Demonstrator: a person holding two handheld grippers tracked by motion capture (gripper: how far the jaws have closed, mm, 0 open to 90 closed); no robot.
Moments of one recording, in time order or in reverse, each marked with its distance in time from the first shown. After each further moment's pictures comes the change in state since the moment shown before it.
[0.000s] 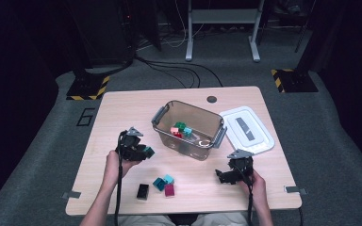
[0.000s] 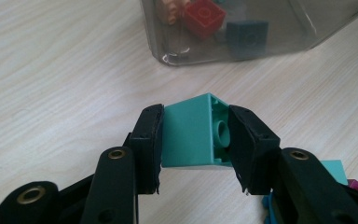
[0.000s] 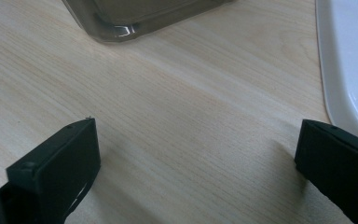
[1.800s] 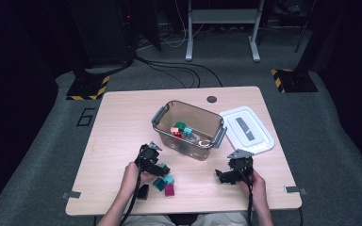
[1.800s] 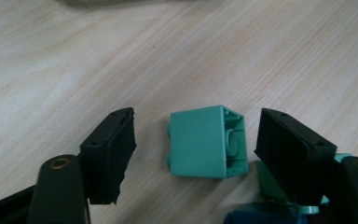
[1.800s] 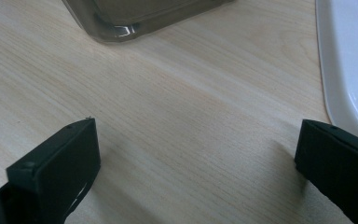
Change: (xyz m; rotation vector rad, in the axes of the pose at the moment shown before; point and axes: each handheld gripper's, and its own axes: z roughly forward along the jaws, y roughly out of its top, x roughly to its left) left arm -0.038 -0.022 0.071 0.137 -0.080 0.024; right arm 0.000 0.000 0.000 0.000 0.000 0.000
